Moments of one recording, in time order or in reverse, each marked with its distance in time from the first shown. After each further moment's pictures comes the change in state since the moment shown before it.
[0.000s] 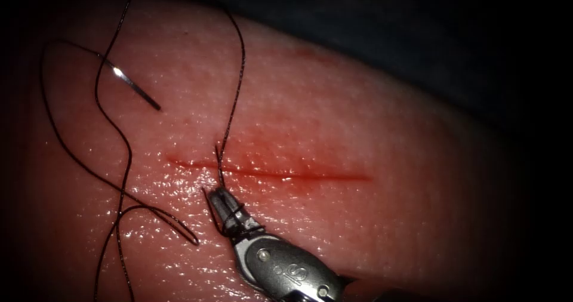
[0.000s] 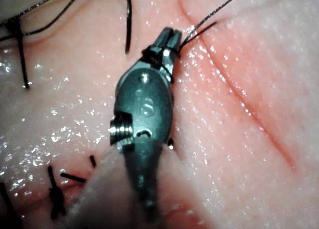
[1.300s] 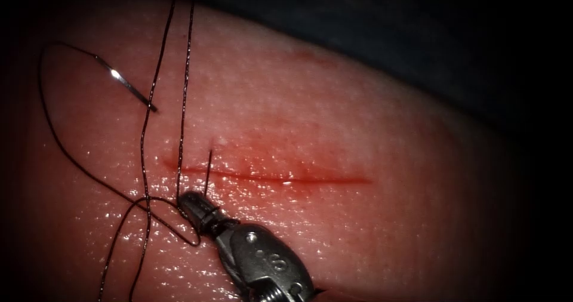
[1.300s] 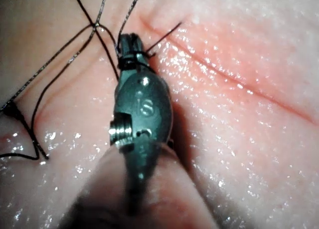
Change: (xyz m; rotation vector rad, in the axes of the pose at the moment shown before) right arm 0.003 0.000 0.001 0.172 -0.056 0.248; left arm 0.004 0.003 0.004 -0.058 0.063 0.008
